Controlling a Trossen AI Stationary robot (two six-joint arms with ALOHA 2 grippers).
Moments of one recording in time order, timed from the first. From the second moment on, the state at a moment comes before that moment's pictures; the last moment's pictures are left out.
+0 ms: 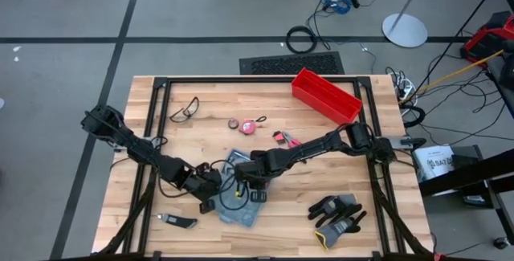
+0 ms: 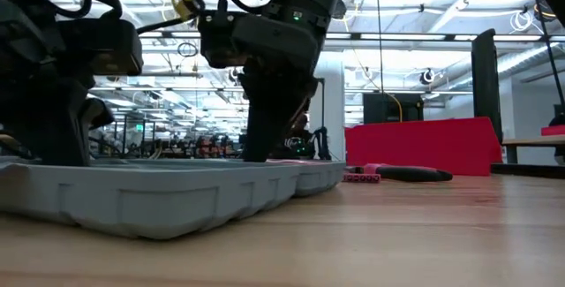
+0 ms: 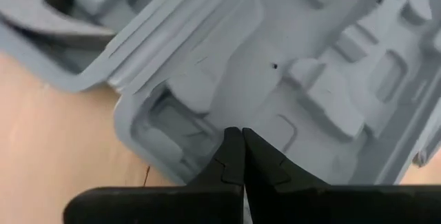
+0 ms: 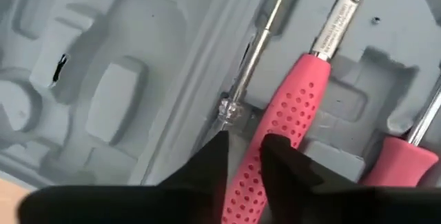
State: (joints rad) left arm -0.53 1.49 0.61 -0.18 -0.14 -0.77; right arm 0.19 2.24 1.76 -0.75 0.02 0.22
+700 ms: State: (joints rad) left arm -0.51 1.52 0.61 -0.16 -0.06 -0.72; right arm 0.10 2.31 1.76 -0.74 -0.11 0.09
